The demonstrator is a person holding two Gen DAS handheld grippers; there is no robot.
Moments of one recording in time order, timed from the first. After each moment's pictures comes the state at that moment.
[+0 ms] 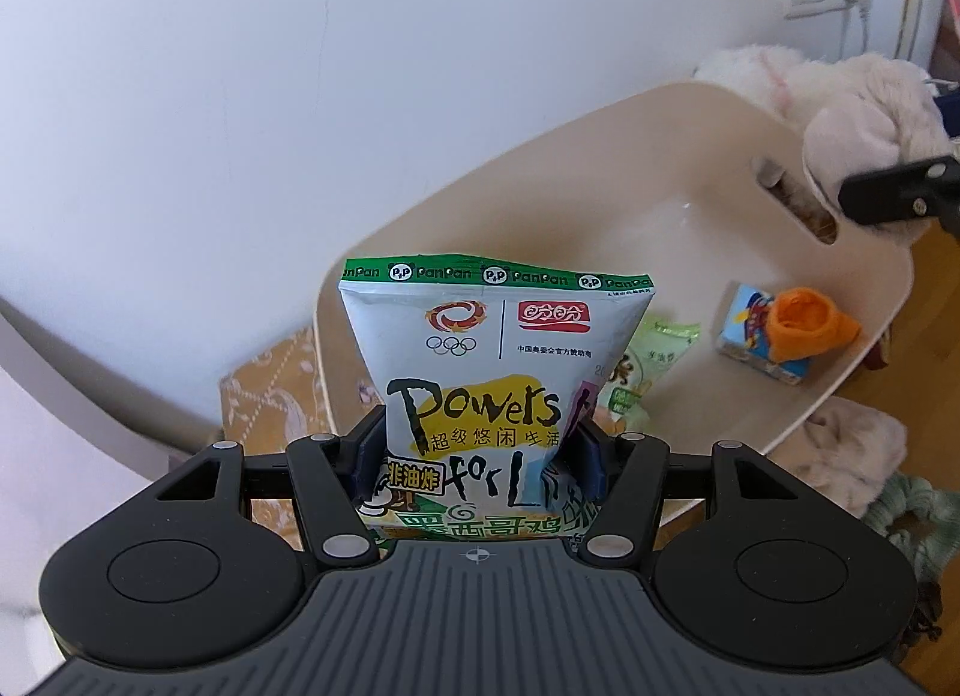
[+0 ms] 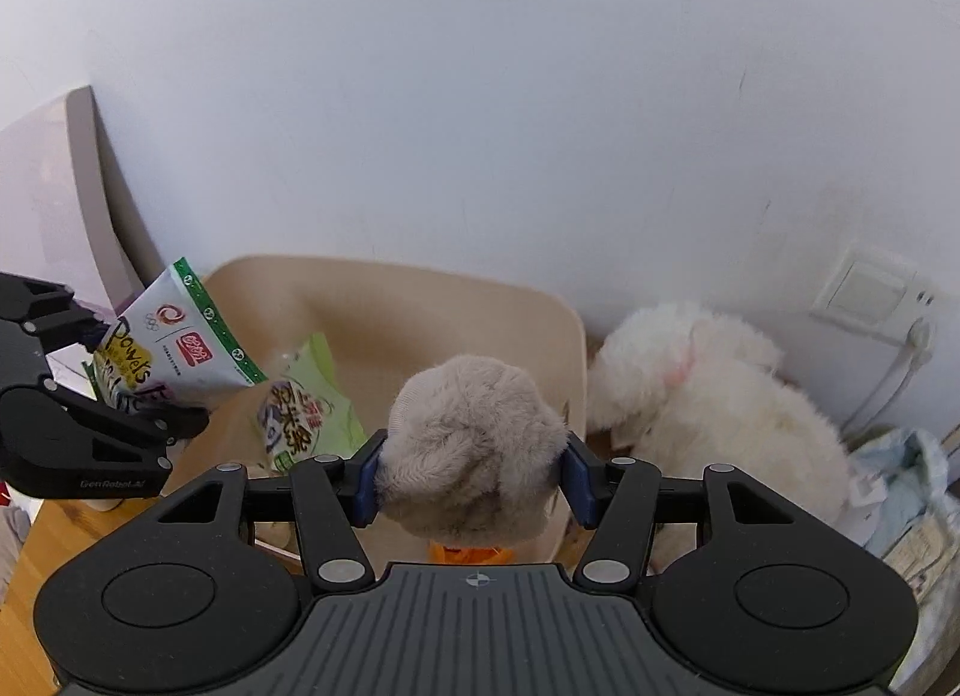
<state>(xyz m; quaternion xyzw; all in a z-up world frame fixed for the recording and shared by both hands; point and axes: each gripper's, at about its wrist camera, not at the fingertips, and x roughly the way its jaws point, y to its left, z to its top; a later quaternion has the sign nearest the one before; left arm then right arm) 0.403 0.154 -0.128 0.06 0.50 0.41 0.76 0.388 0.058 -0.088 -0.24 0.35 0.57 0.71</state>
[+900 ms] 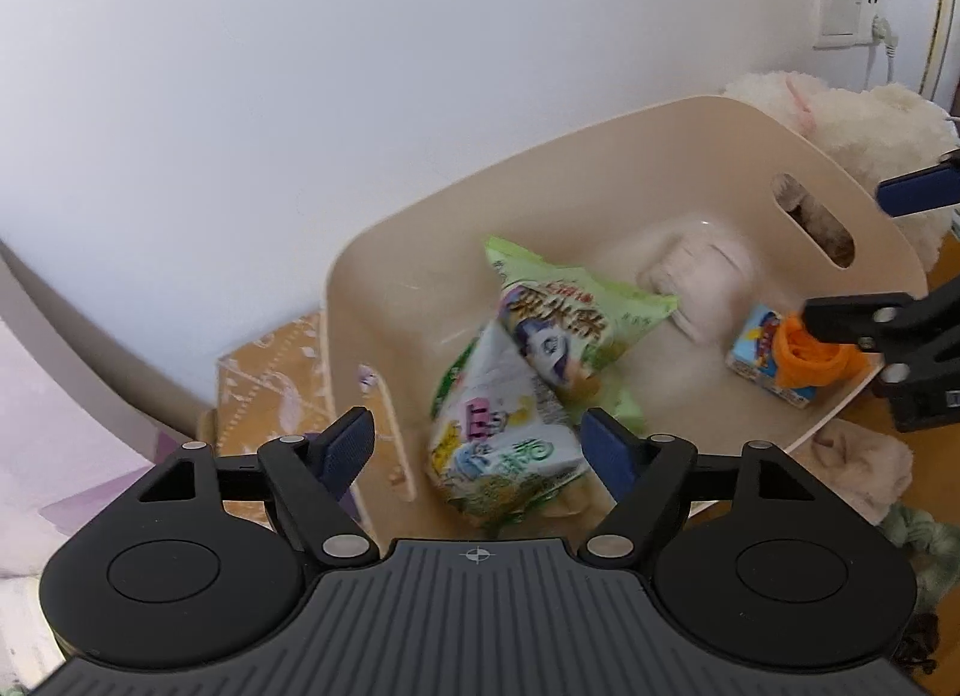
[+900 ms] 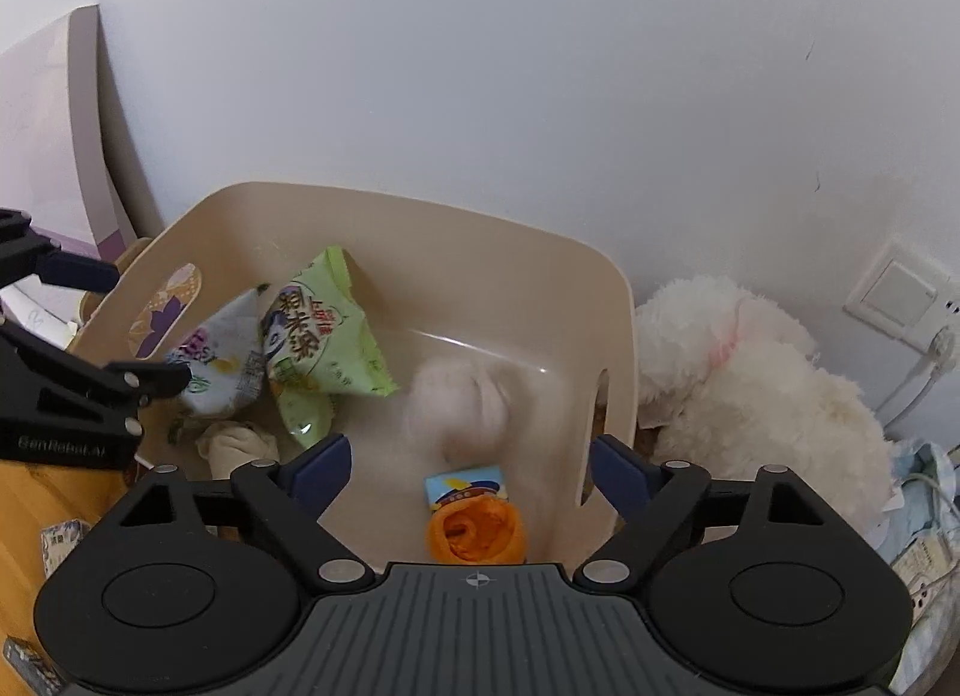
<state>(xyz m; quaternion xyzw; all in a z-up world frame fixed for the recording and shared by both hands) 0.390 0.152 -0.133 0.04 0.48 0.44 0.76 0.358 0.065 -0.116 -0.29 0.33 0.57 0.70</state>
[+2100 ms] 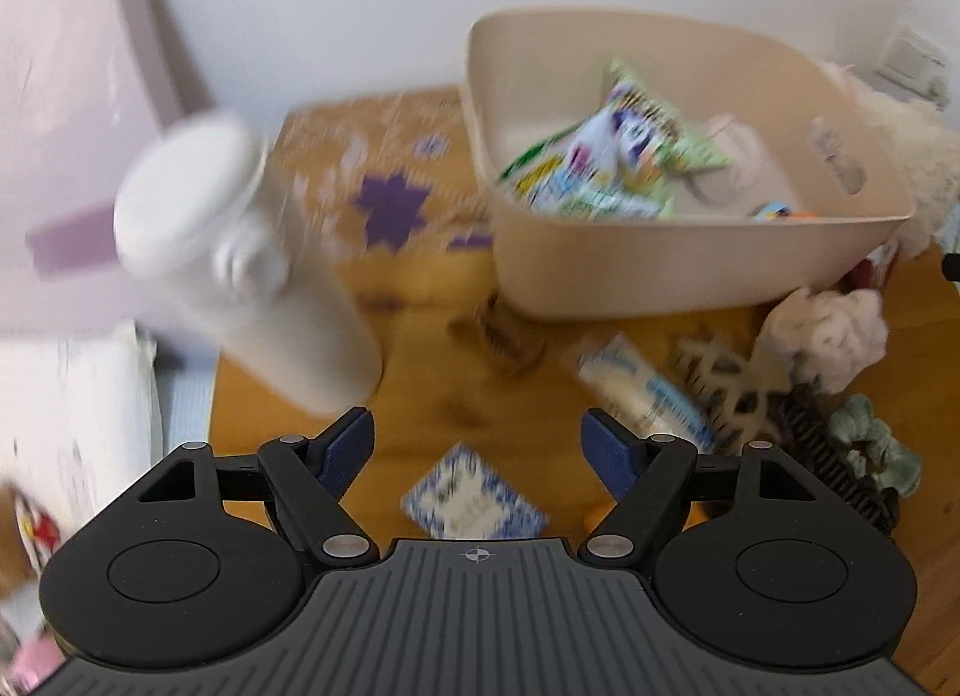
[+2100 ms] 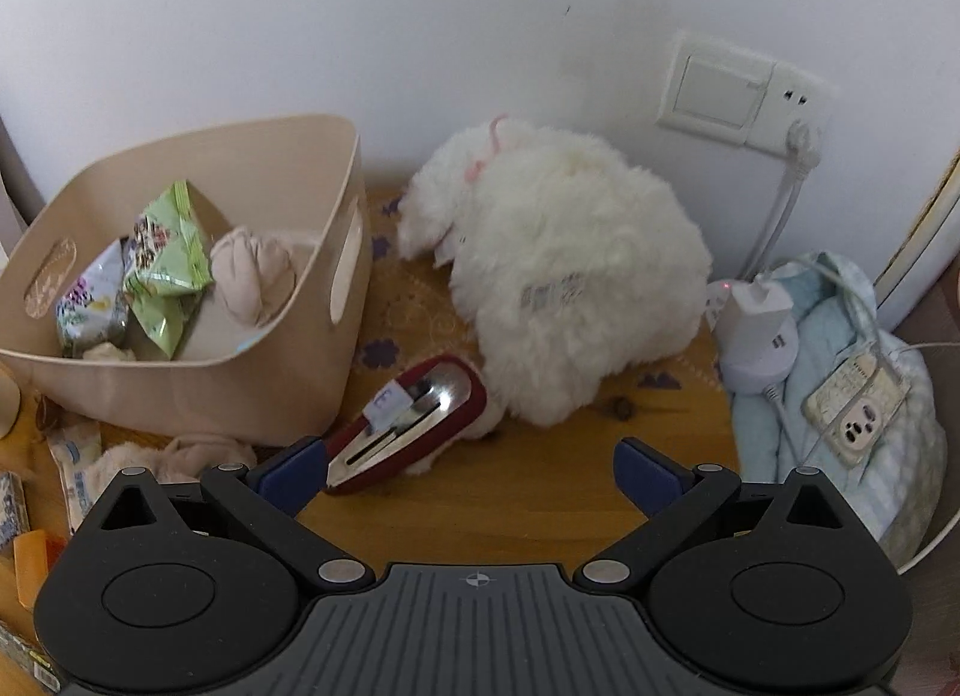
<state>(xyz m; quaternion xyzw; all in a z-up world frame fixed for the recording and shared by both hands) 0.261 0.096 -0.152 -0.17 0.47 0.52 0.69 0.448 -0.031 -0.154 -0.25 0.40 0.49 0.73</state>
